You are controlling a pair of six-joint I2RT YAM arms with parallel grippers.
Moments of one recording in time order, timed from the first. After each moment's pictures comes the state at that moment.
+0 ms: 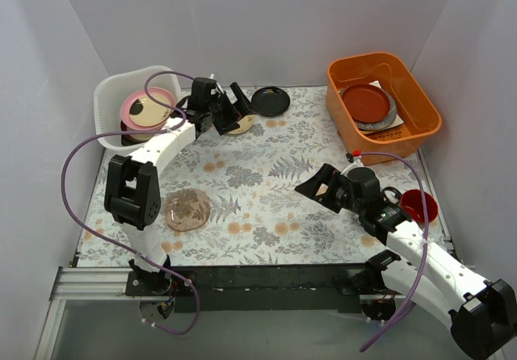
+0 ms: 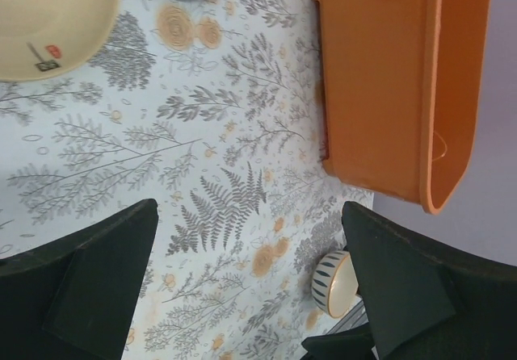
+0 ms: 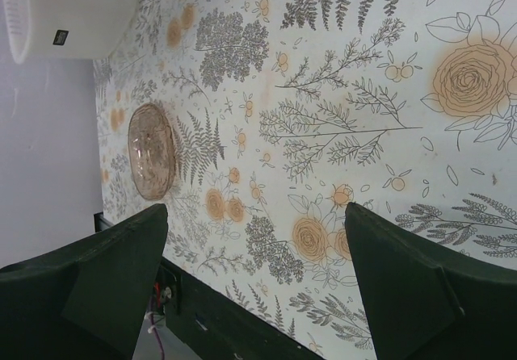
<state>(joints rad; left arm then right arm) -0.34 1.82 1.48 -0.24 0.32 -0.84 0.54 0.80 0.46 -0.16 -0.17 0.94</state>
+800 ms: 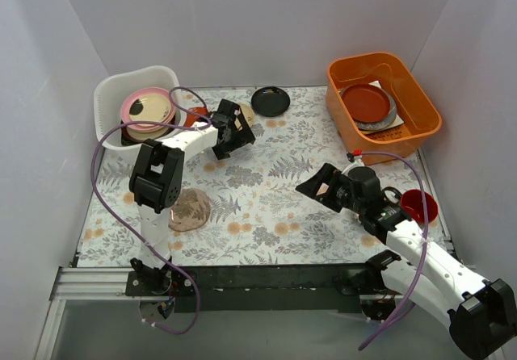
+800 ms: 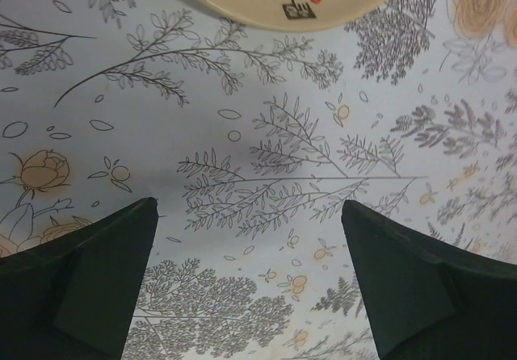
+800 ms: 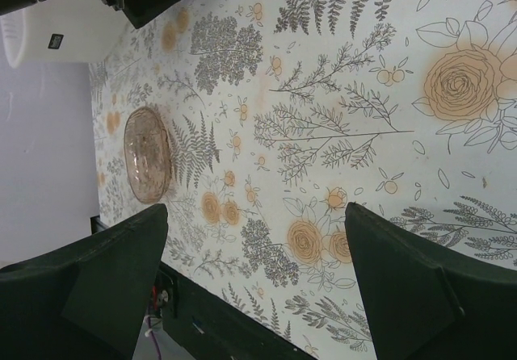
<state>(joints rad) -0.43 2.06 1.51 -0.44 -0.05 -0.80 0.53 0.81 0.46 -0.16 -0.17 0.93</state>
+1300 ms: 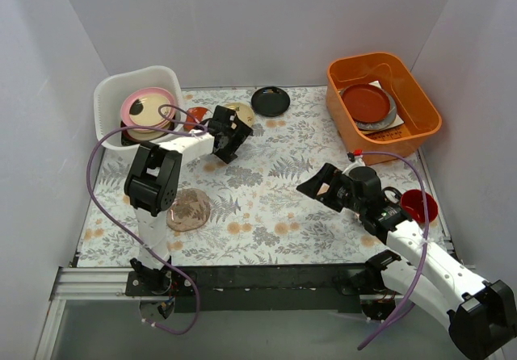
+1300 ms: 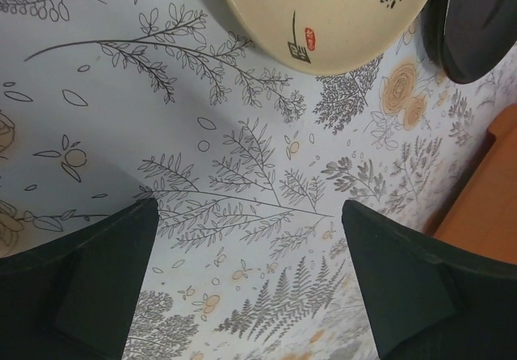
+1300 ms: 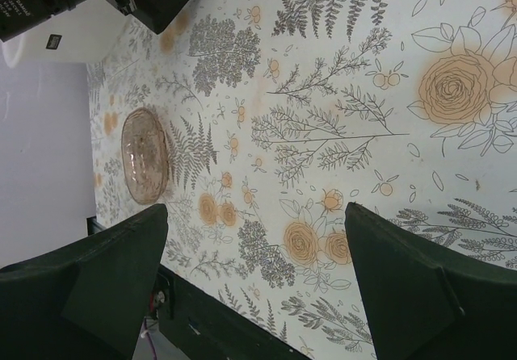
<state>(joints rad) -0.42 2.01 1.37 -0.24 -0.07 -1.20 0.52 0.81 0.46 -0.16 -0.17 0.91</state>
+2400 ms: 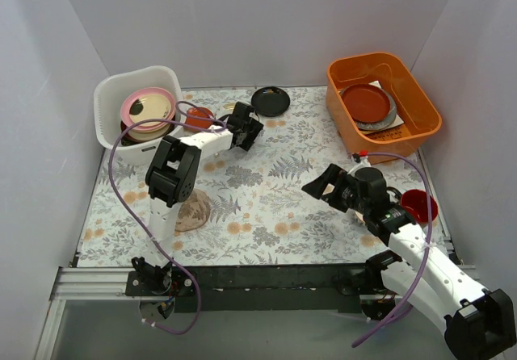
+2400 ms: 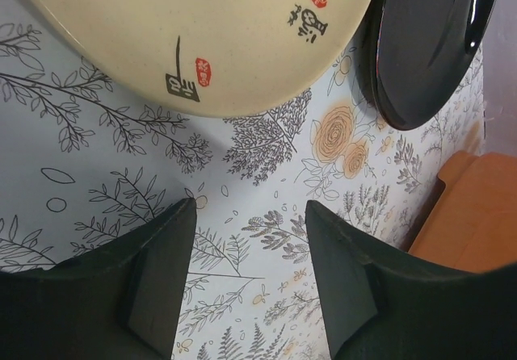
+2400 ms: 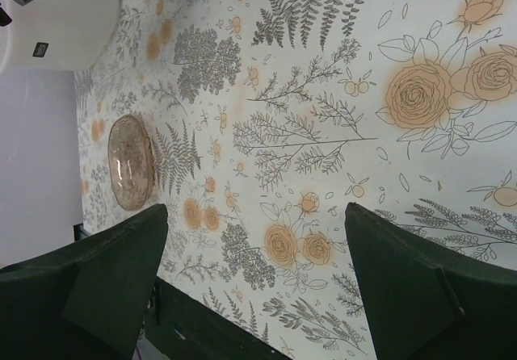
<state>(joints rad) -0.50 2.20 1.59 -0.19 -0.21 -1.37 0.45 0.77 0.44 -0.19 -0.20 0.86</state>
